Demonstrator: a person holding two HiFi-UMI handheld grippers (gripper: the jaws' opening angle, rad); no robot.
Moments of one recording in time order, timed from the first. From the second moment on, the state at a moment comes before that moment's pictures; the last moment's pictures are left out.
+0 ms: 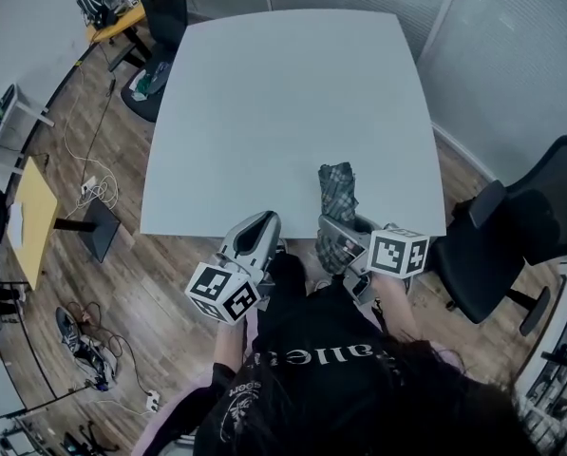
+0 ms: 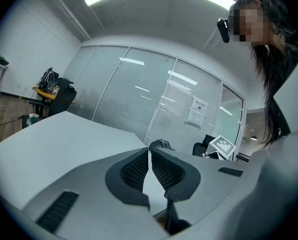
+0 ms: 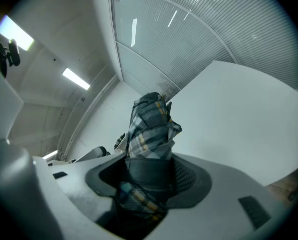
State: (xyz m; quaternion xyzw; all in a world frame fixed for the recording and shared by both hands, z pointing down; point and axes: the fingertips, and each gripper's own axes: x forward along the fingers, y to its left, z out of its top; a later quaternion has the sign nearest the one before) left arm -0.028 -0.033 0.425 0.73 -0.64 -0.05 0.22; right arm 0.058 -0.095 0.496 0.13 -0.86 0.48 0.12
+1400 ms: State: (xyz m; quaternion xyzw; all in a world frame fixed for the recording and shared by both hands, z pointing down) left arm -0.265 -0.124 0.458 0.76 -0.59 -0.03 0.25; right arm -0.194 -0.348 0.619 0.23 -0.86 0.28 0.36
